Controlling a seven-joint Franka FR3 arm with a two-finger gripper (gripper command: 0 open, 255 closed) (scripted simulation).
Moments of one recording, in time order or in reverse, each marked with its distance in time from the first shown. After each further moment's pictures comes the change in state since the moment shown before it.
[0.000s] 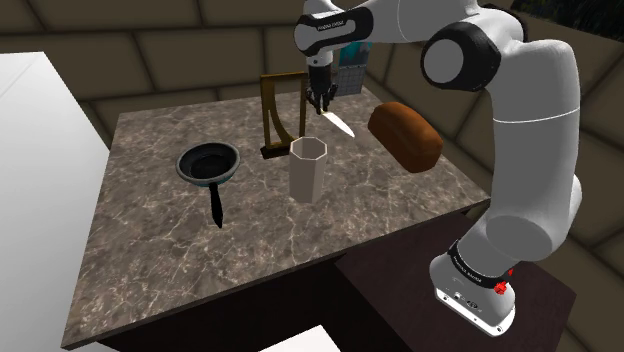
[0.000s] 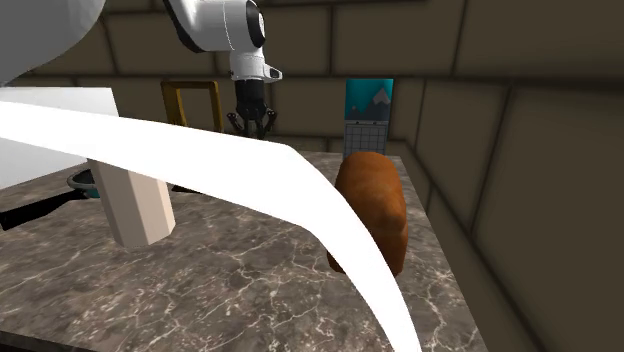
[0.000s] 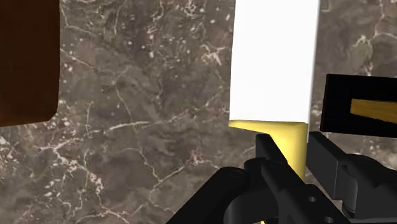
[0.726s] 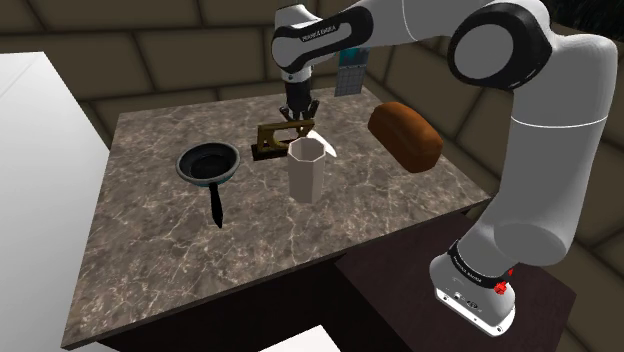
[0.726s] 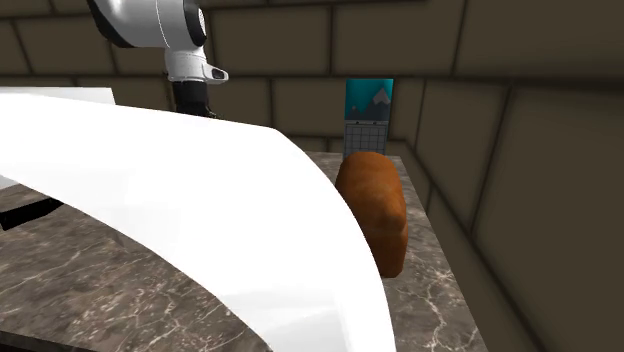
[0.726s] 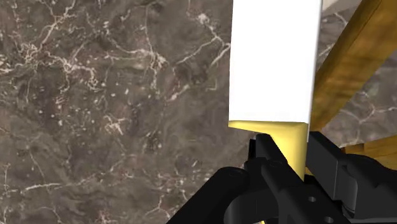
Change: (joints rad) arm 0.159 -0.154 0.060 -0.244 -0.001 0.087 0.209
